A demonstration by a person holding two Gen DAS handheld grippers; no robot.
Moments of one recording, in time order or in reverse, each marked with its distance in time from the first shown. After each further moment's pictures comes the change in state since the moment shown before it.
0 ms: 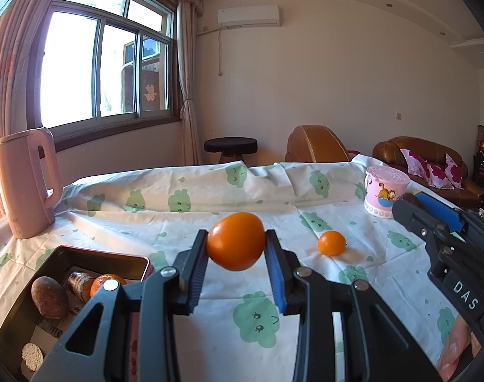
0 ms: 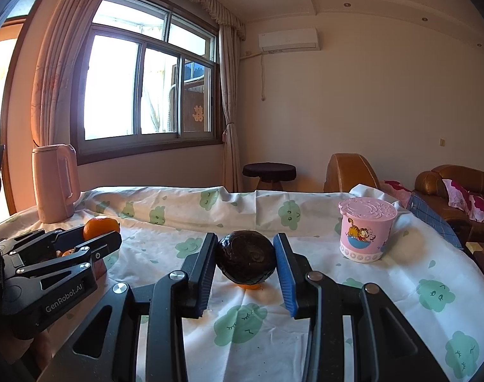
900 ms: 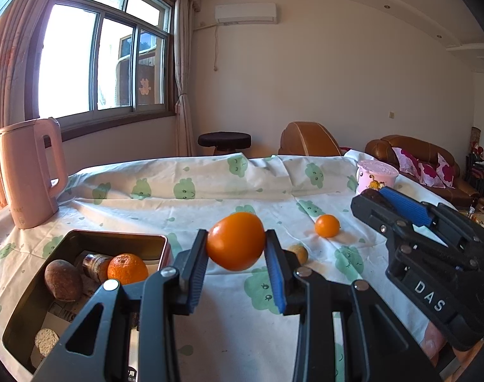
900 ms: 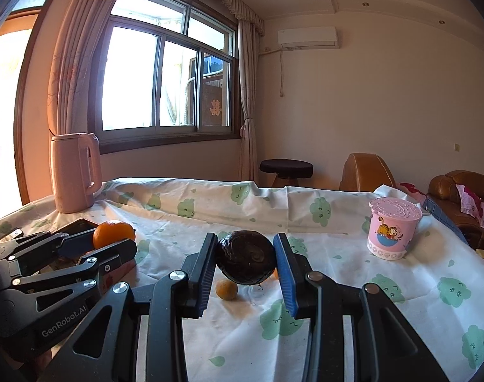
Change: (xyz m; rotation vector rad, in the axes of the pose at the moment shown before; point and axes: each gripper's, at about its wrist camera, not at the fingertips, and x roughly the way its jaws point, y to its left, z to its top) left arm -0.028 0.021 -0.011 -0.012 0.026 -0.042; right arm -0.003 0.041 -0.001 -0.036 0.024 0.073
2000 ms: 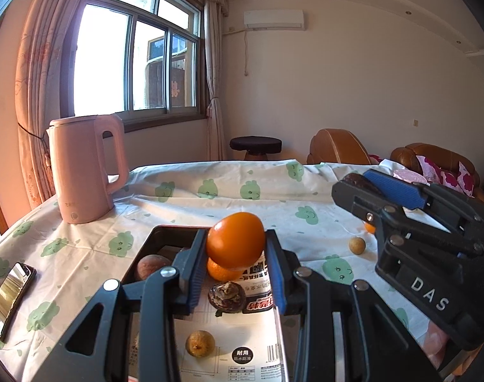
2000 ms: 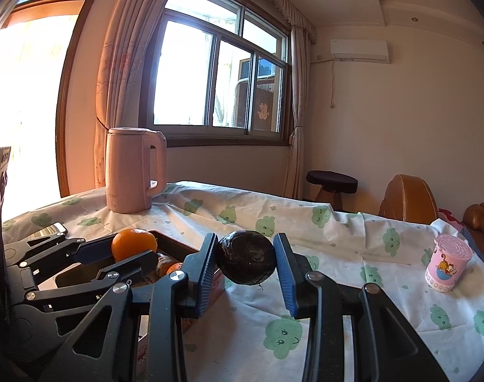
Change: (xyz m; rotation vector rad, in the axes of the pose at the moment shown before) left arm -0.044 0.086 -0.006 -0.036 -0.018 0.120; right arm 0.004 0.105 0.027 -0.117 -0.016 0.180
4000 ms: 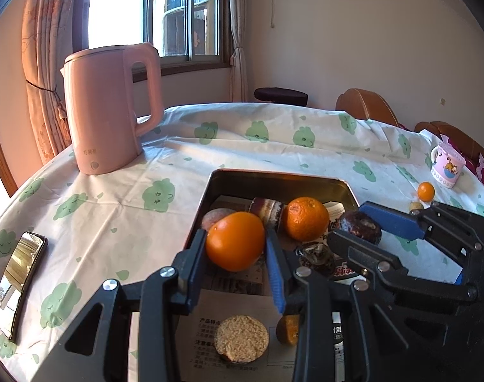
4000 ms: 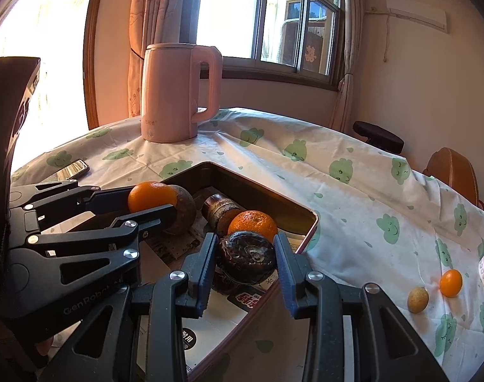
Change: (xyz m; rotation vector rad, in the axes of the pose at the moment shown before) left arm 0.046 0.066 -0.017 -0.046 0.241 0.077; right arm 0.078 0.064 -0.025 -0.090 0.305 0.174
